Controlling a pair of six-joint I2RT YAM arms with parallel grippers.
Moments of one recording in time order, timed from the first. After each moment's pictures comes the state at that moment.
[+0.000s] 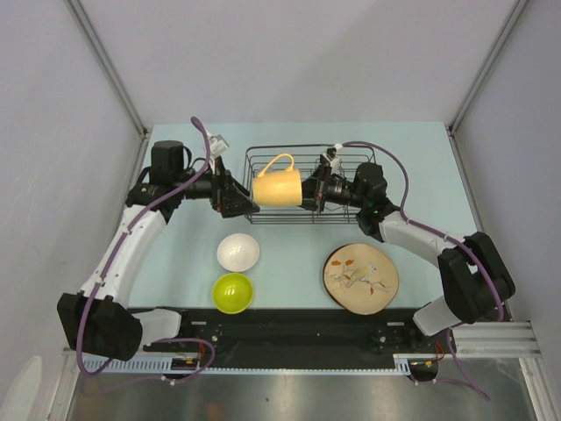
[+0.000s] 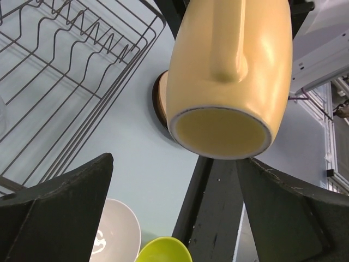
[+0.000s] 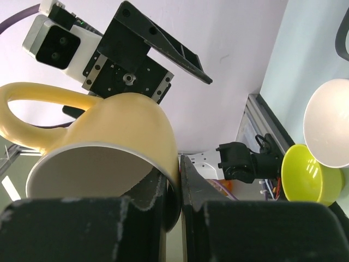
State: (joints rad) left arm -0.18 1.23 1.16 -0.53 1.08 0.00; right arm 0.54 1.50 0.88 0.68 -0.81 1.51
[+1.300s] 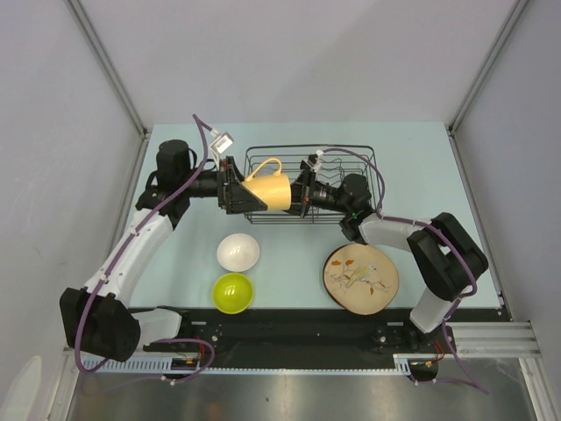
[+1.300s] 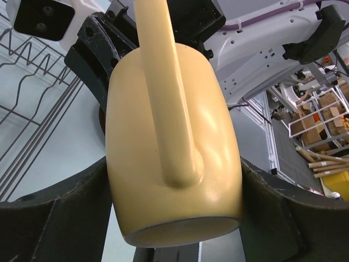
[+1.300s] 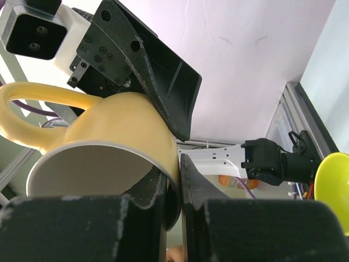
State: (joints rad) left arm -0.24 1.23 1.07 -0.17 1.23 -0.37; right arm 0.62 1.69 0.88 1.08 -0.80 1.72
